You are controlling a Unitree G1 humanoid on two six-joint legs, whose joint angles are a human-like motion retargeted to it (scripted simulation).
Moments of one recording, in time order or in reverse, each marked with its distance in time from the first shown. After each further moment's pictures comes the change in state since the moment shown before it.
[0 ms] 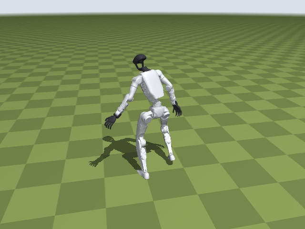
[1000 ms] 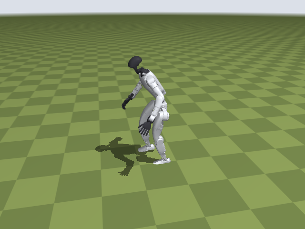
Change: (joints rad) left arm 0.265 0.010 -0.236 -0.635 0.139 -0.159 -0.276; right arm -0.352 -0.411 0.091 -0.888 -0.173 -0.094 0.027; waist -0.241 0.154 0.000; left_leg -0.005 -0.183 0.027 -0.332 0.192 -0.057; right_leg -0.044 0.250 0.180 -0.584 0.256 0.091
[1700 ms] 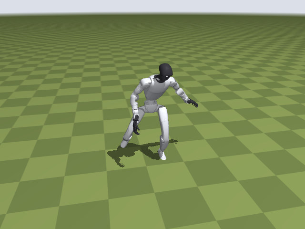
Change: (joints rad) left arm -0.007 0.076 0.394 0.799 -0.012 0.160 0.256; right arm 0.011 0.401 -0.056 0.540 0.442 -0.085 -0.081; waist 0.285 -0.240 0.000; left_leg -0.308 0.151 0.175 0.492 -0.259 0.008; right_leg 0.235 -0.413 -0.107 0.483 -0.157 -0.087
